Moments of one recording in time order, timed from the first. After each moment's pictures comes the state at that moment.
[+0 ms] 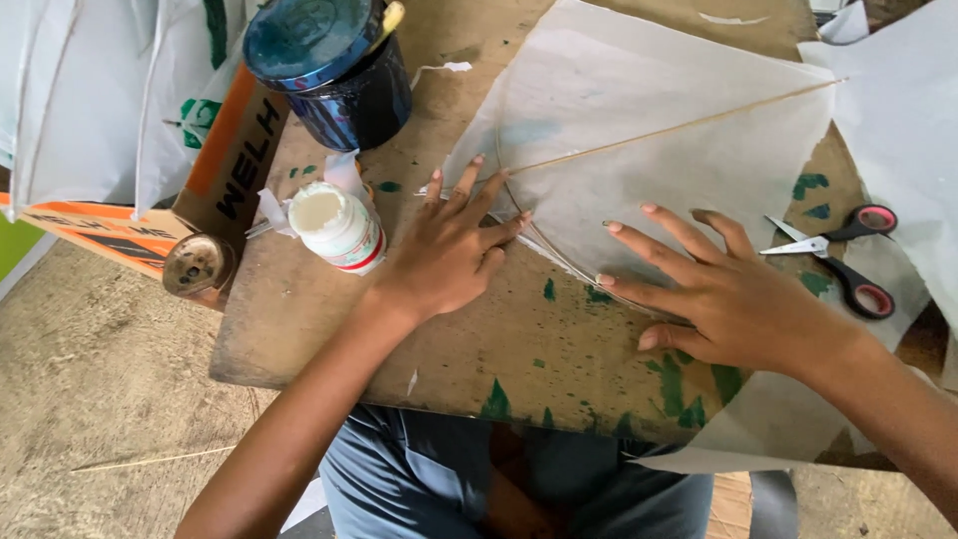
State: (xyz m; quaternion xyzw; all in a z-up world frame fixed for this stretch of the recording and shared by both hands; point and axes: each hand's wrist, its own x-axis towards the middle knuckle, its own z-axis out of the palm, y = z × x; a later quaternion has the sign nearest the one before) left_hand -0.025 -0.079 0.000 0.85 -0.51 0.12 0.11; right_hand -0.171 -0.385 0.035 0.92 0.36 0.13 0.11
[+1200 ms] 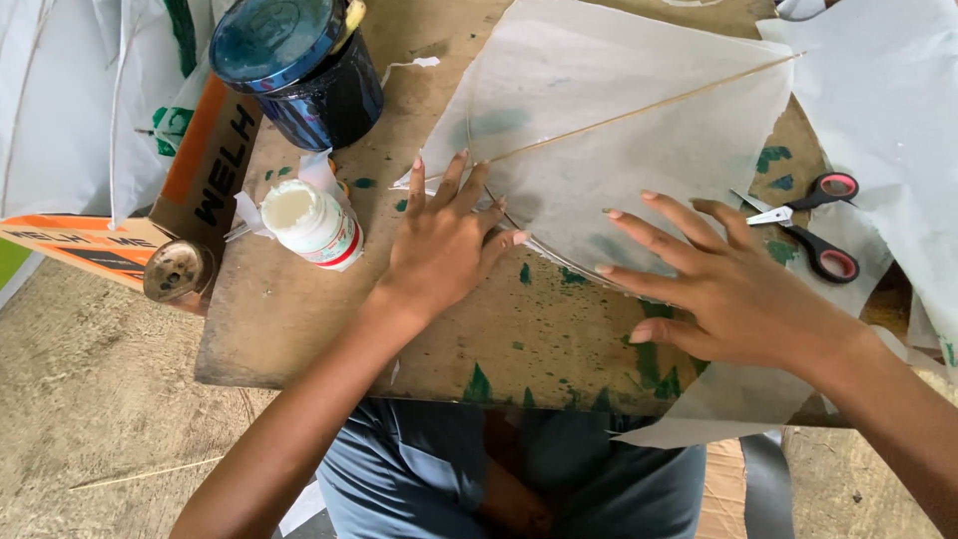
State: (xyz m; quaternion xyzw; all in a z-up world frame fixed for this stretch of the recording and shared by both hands) left_hand -0.042 -0.104 -0.004 0.86 -0.45 0.23 0.04; right_hand -0.203 -0.387 0.045 0.94 0.31 0.14 0.08
